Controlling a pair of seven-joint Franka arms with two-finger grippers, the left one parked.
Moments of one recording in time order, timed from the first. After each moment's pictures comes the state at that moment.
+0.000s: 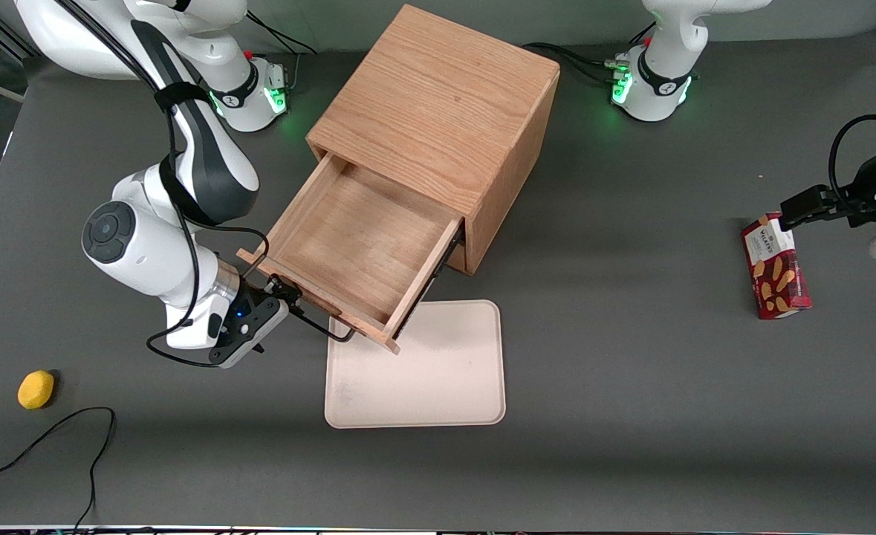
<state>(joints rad) 0.11 0.38 0.20 -1.68 0.10 2.22 -0.49</state>
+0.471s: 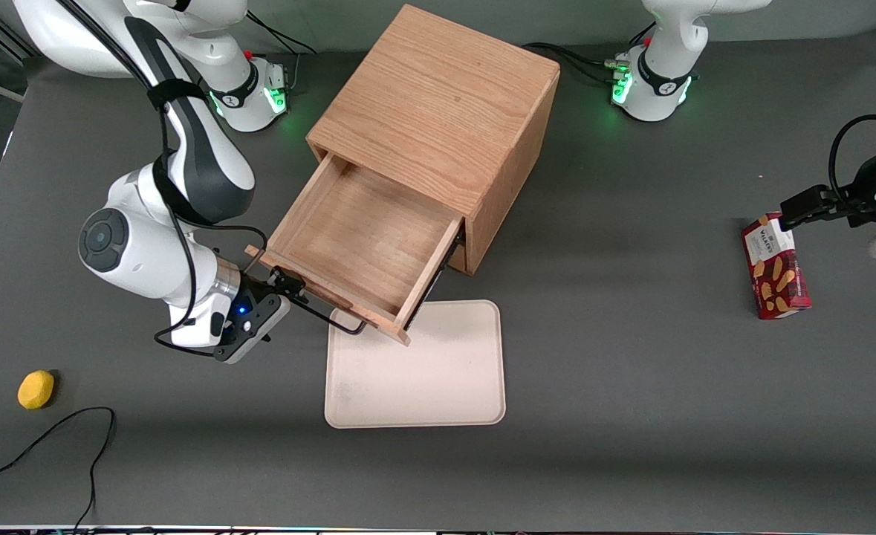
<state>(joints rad) 0.11 0.38 0.20 -1.66 0.20 2.10 -0.56</state>
